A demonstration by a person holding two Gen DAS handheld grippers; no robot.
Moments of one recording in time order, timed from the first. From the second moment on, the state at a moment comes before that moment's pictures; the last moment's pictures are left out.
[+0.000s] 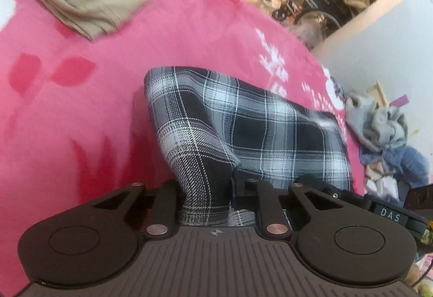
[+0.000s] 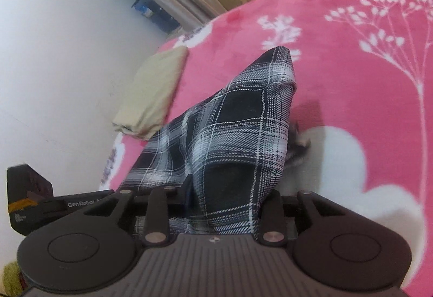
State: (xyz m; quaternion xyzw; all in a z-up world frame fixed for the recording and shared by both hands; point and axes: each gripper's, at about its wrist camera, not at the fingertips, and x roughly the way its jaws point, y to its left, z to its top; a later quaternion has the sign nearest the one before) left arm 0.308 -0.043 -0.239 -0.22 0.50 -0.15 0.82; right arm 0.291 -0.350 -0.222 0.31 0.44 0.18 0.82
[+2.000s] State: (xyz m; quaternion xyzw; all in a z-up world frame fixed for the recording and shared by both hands) left arm 0.462 0.279 -0.131 -0.24 0.48 0.02 0.85; right arm 0.422 -0.226 -0.154 0.33 0.44 0.18 0.81
